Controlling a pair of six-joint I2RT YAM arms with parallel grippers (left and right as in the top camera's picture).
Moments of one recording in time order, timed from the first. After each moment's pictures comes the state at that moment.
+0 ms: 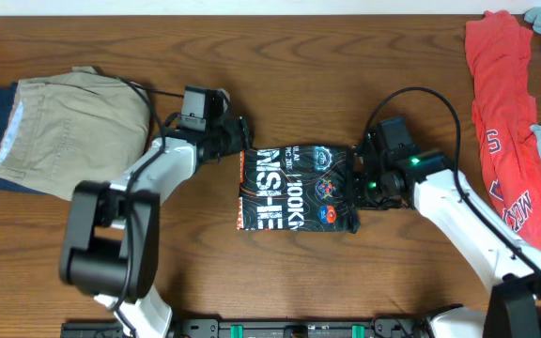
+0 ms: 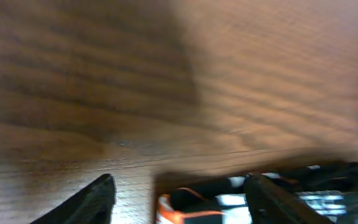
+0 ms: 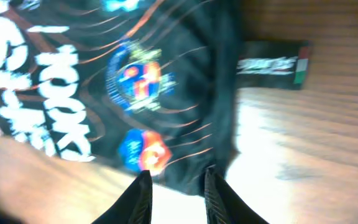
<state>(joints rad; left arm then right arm) -0.22 1.85 1.04 -0.21 0.30 -0.46 0.34 1.50 0.93 -0.78 -0.29 0.35</state>
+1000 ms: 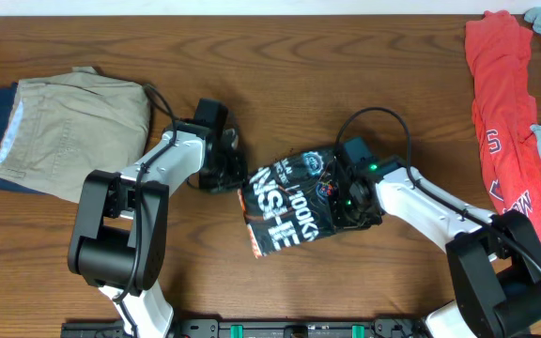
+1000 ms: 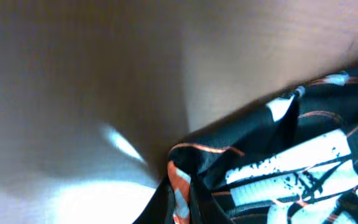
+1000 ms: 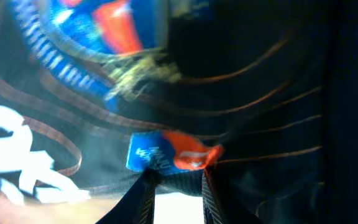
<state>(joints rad) -0.25 1.90 1.10 -0.75 0.37 -0.39 0.47 1.69 0.89 -0.73 -0.24 0.36</state>
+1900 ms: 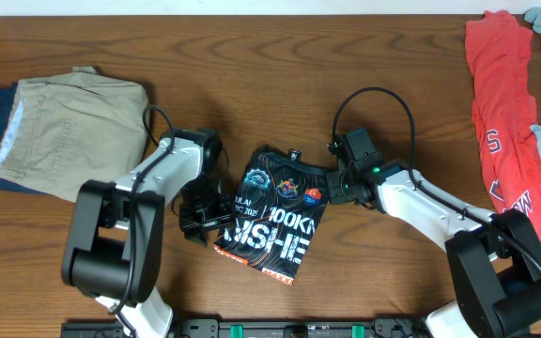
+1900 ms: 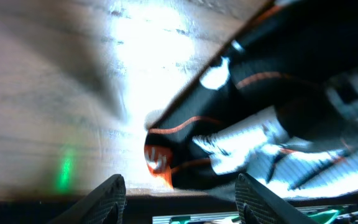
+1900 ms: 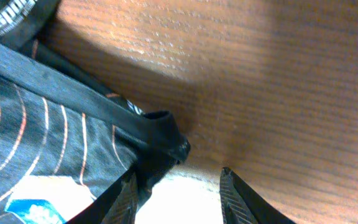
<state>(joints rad) -0.25 1.83 1.05 -1.20 0.30 -0.38 0.45 1.69 0.86 -0.39 -0.03 0.26</state>
